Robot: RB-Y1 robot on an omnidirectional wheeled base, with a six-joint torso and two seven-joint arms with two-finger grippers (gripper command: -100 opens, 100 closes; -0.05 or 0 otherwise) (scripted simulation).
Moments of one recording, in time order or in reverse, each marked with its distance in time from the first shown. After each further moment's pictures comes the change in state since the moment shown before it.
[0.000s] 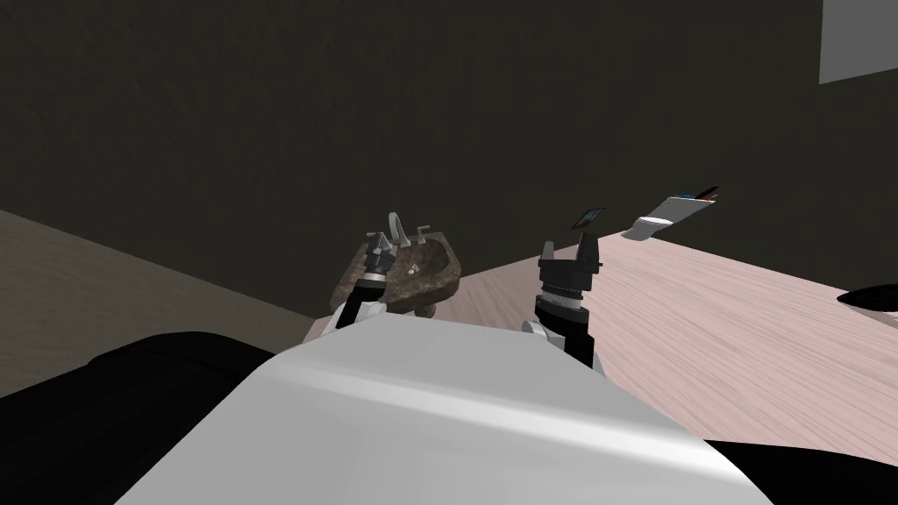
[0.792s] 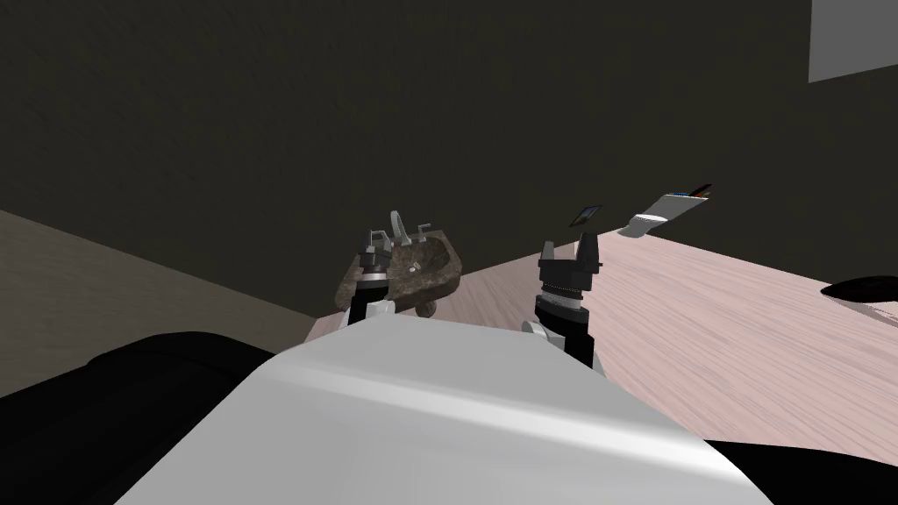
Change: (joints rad) left arm -0.003 -0.230 0.004 -0.033 -0.063 -0.091 -0.060; right arm 0.000 0.000 0.000 0.000 0.000 0.000 0.000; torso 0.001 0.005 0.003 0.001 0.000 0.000
